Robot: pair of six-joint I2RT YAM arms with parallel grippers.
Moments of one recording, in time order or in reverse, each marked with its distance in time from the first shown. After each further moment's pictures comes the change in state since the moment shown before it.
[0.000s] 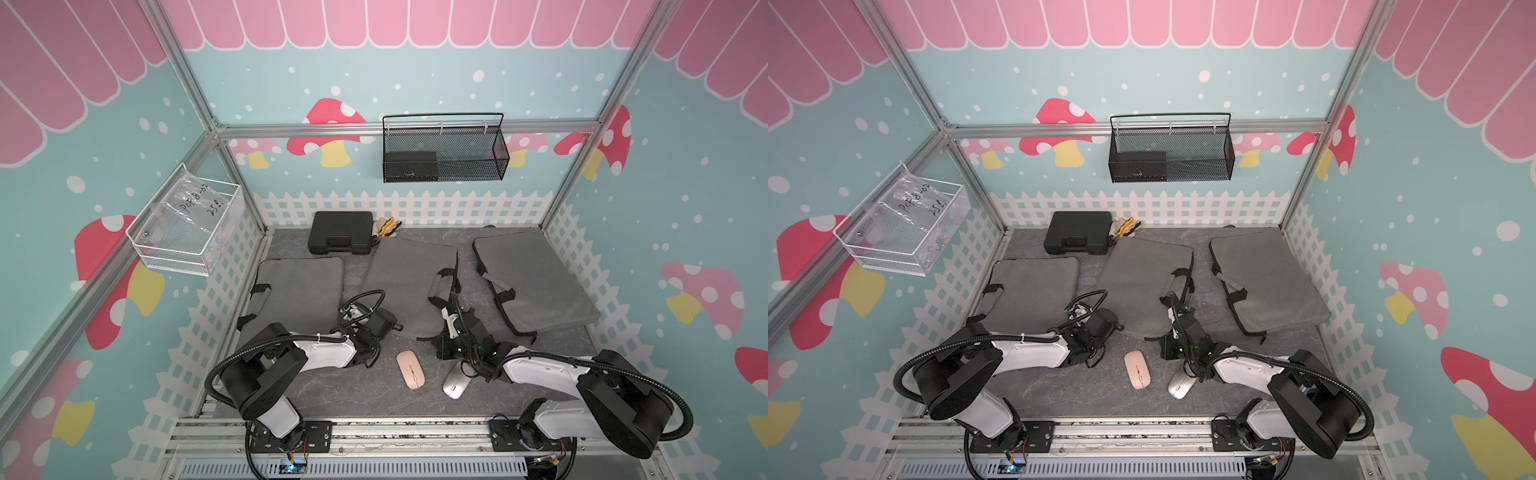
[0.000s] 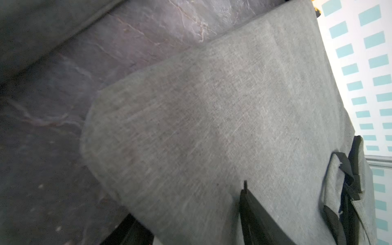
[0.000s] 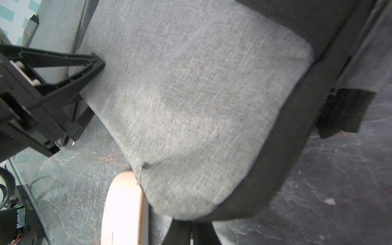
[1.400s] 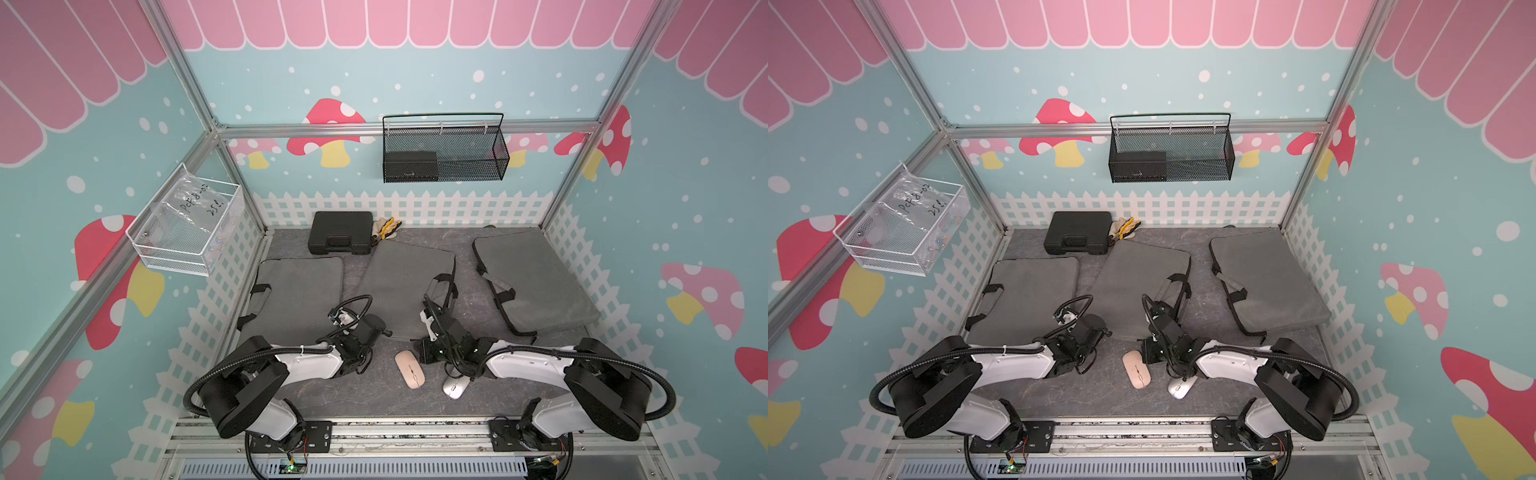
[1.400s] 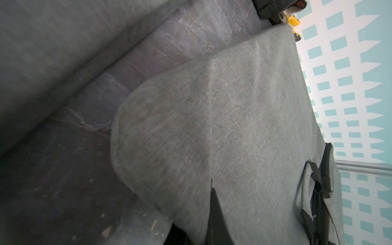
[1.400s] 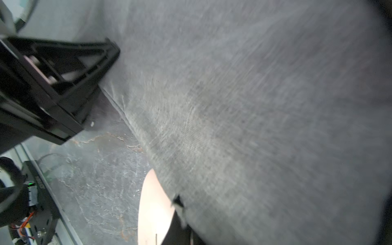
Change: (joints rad) left arm -0.009 -0.165 -0.141 0.050 -0.037 -0.023; right arm 0.146 0.068 0.146 -0.089 0.035 0.028
